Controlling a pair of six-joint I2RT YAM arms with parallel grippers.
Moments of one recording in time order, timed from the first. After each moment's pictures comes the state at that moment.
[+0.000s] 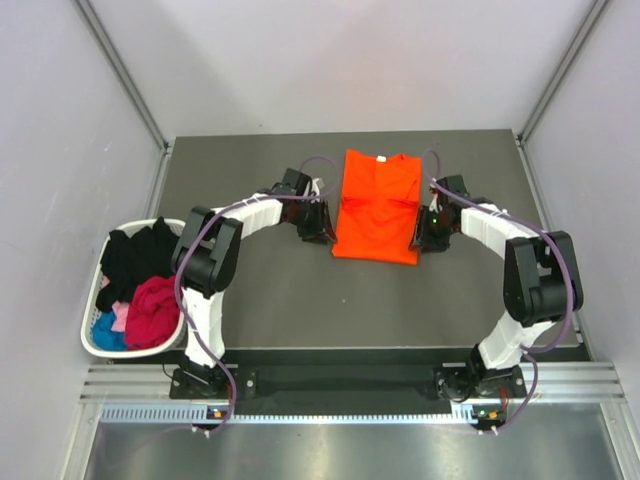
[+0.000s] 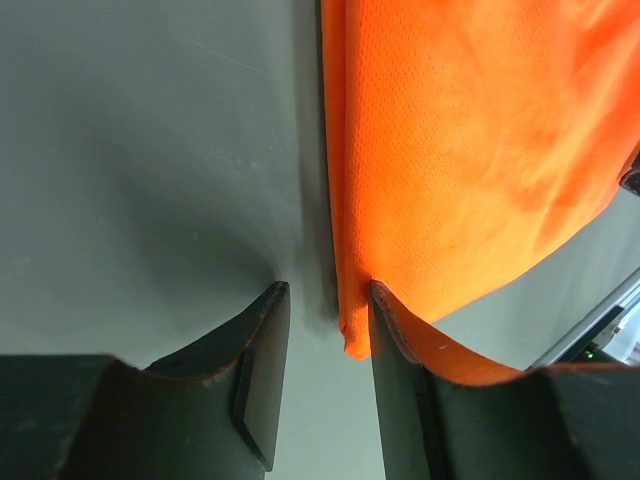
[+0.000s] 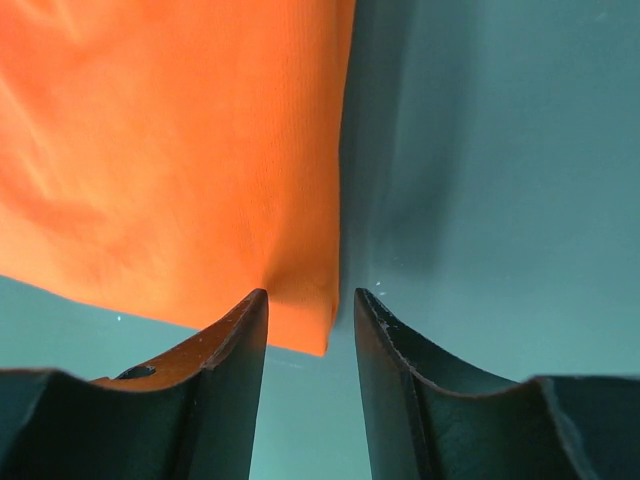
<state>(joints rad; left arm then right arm) -0.42 2.05 1.39 -0.36 0.47 -0.50 0.18 1.69 1.07 -0.51 -0.19 0.37</state>
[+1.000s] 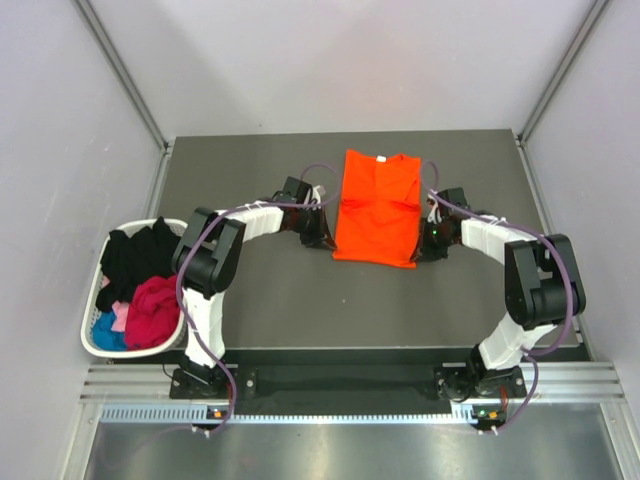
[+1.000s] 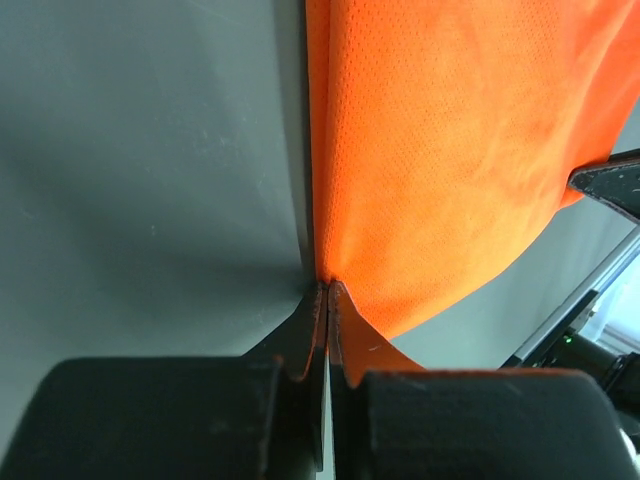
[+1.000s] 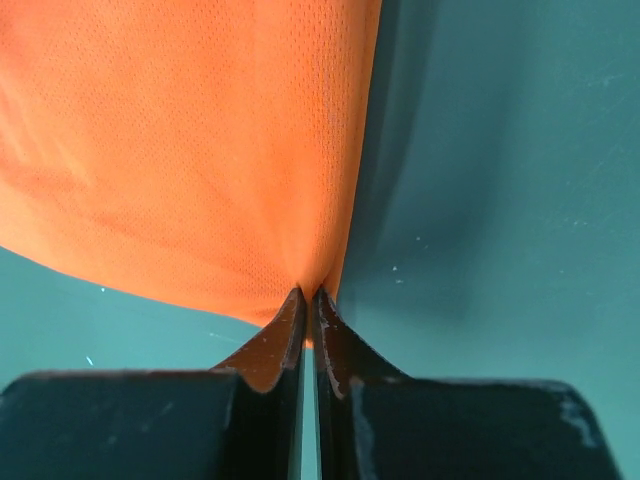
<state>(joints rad) -0.44 2.05 1.31 -0.25 0.53 -0.54 0.18 1.67 0.93 -0.40 -0.28 0.35</state>
